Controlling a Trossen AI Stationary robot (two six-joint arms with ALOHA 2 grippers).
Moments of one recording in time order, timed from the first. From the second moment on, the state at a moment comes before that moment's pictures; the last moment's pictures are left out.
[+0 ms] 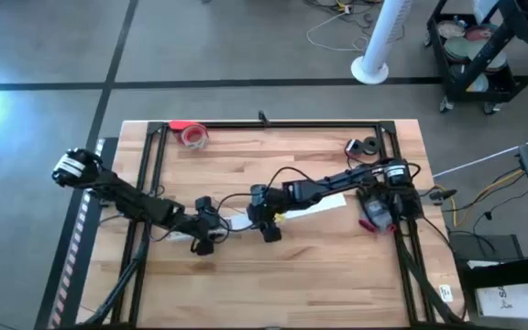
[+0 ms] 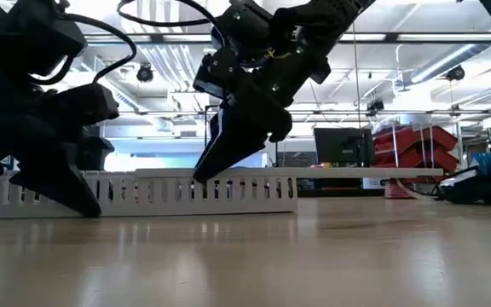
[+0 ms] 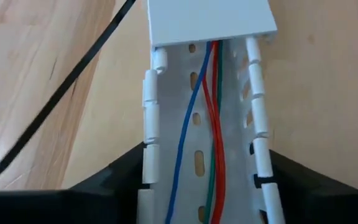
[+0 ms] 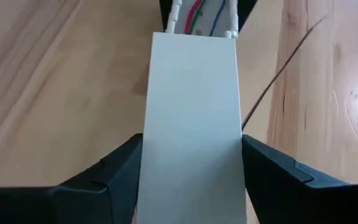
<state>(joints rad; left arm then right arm) -0.36 1.42 0.36 0.11 -0.33 -0.36 0.05 2.13 1.37 -0.15 -0.16 -0.26</state>
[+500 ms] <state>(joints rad) -0.36 1.42 0.37 0.17 -0.34 -0.33 0.05 2.14 1.37 -0.11 -0.11 -0.13</state>
